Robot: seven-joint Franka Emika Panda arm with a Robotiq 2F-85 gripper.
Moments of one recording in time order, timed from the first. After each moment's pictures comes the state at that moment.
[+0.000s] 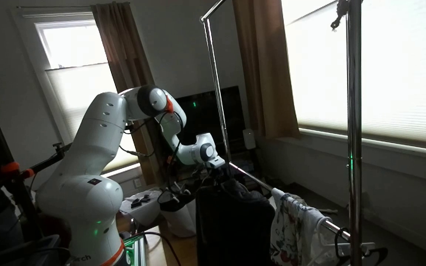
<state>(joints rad) 0.74 0.66 -0.08 -1.95 -0.15 2.62 1.37</state>
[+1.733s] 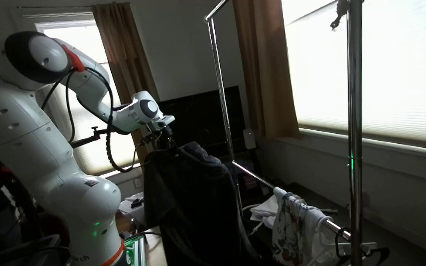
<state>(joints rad) 0.67 -0.28 0.28 -2.49 -0.32 2.33 1.33</state>
